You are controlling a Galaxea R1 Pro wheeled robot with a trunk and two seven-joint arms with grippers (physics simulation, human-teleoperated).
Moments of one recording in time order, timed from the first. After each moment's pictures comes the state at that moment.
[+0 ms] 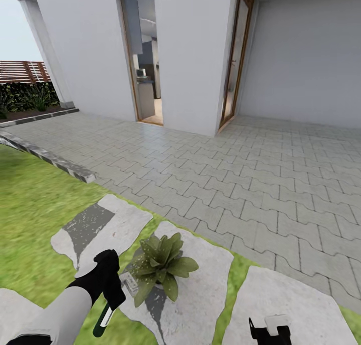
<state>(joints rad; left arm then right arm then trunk) -0.71 0.01 -0.02 -0.55 -1.22 0.71 -1.13 -0.43 -0.10 0.29 -0.03 -0.13 -0.59 -0.14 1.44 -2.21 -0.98</state>
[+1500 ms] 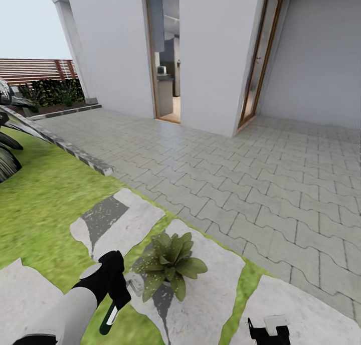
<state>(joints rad) -0.71 -0.02 -0.01 -0.54 -1.20 0.71 -1.07 -0.43 -0.09 0.29 -0.03 -0.13 -0.59 -0.14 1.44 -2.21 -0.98</state>
